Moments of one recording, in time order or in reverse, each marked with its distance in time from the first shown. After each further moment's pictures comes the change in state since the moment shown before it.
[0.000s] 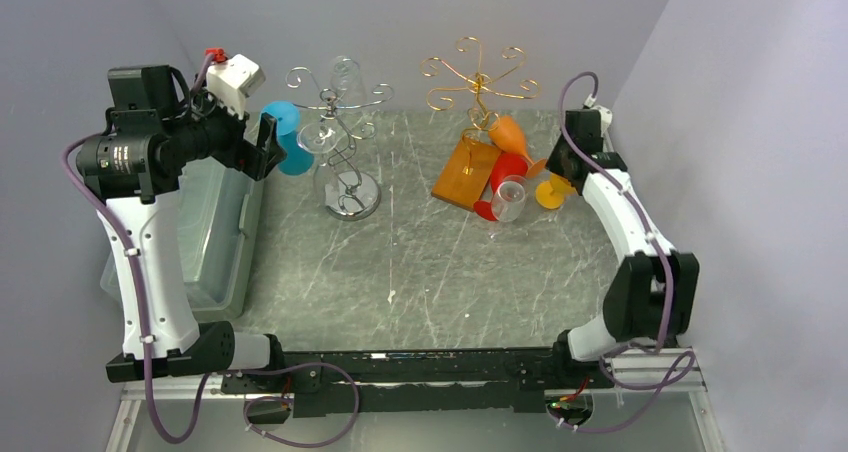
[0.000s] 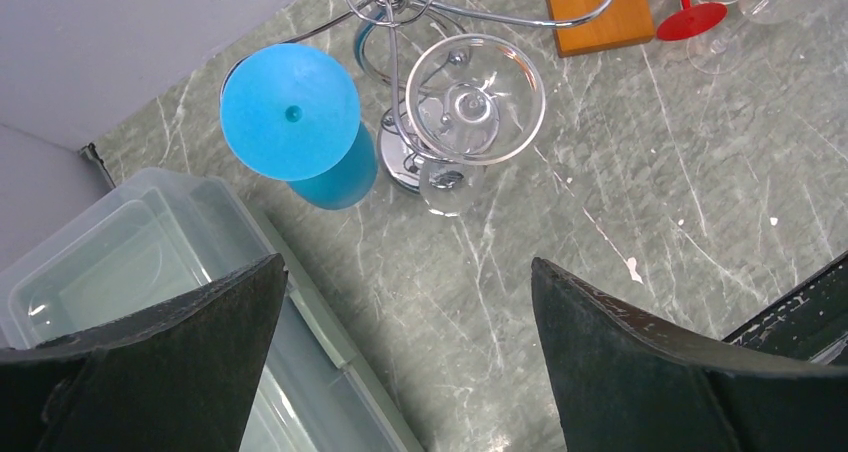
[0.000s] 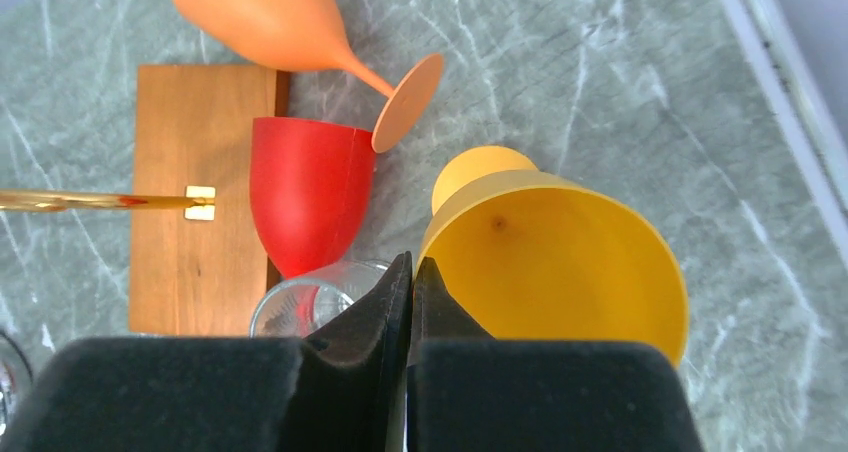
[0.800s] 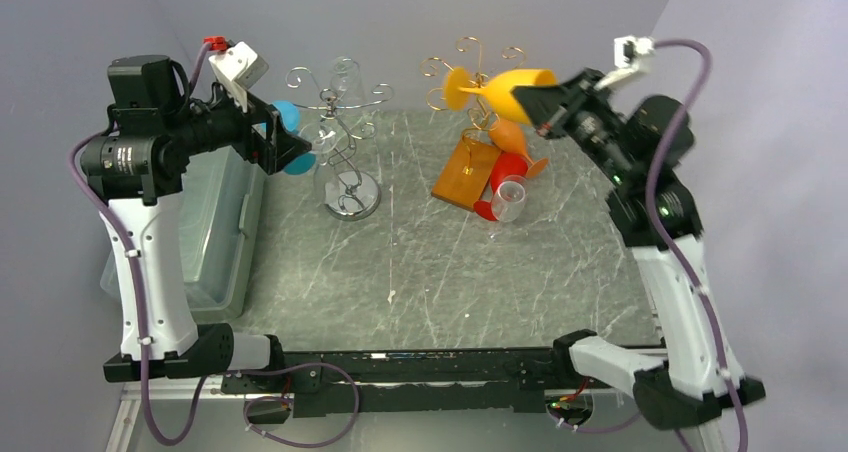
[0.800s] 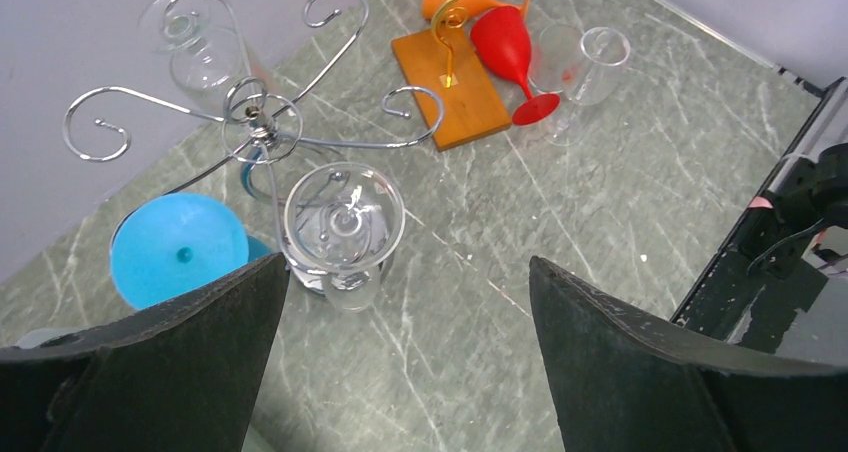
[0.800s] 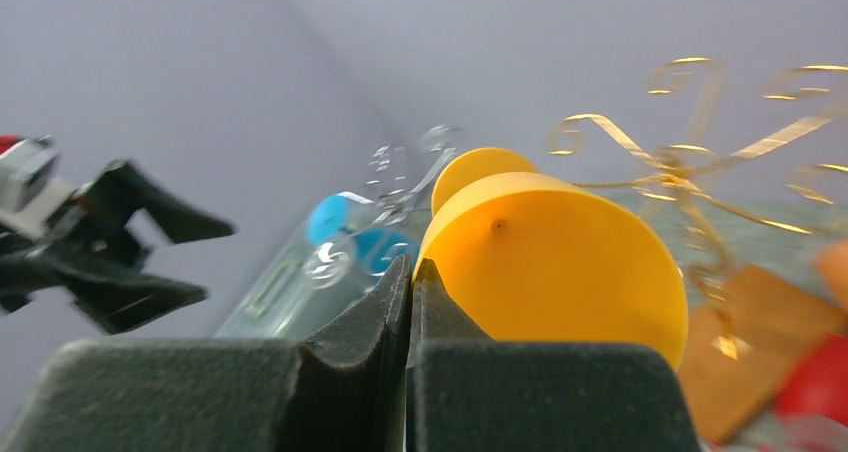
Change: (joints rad) left arm -0.035 -0.003 0.007 0.113 0.277 -0.090; right arm 0.212 -0.490 0.284 0.068 -0.444 0.160
